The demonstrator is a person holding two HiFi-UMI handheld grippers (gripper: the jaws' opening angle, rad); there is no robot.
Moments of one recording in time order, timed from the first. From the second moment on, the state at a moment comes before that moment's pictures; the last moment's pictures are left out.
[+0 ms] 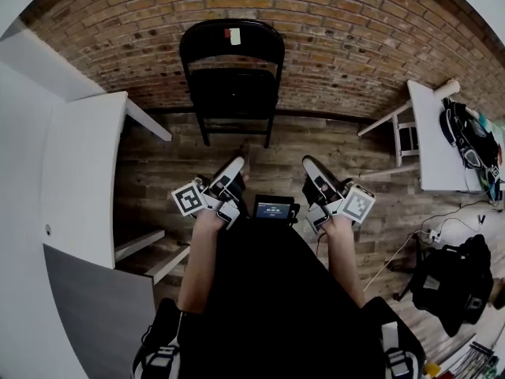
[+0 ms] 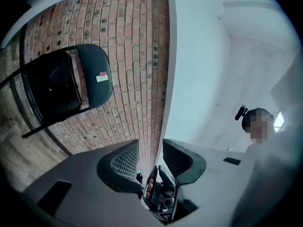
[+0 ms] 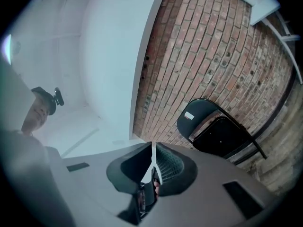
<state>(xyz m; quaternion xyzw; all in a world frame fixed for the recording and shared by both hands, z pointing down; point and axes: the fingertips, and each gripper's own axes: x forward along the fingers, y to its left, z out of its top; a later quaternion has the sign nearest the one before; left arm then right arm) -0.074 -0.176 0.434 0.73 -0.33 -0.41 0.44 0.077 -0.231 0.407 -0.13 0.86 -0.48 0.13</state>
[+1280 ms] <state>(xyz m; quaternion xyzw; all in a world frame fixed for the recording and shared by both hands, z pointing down) -0.194 -0.279 0.466 0.69 -0.34 -0.44 0.46 -0.054 -0.338 0.412 -0.13 0.88 -0.46 0.07</state>
